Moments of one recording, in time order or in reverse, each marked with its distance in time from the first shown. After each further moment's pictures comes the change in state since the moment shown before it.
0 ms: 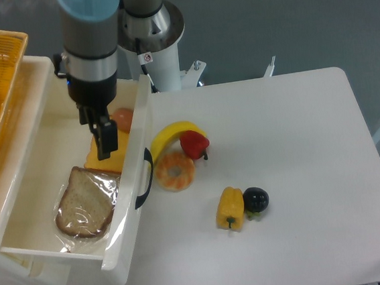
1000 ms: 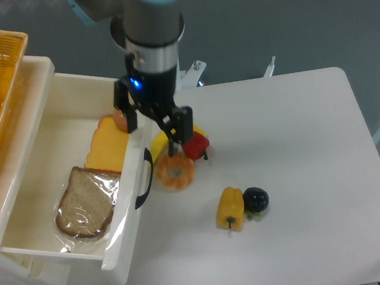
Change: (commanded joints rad) arm 0.069 -0.169 0.005 0.187 0.170 -0.250
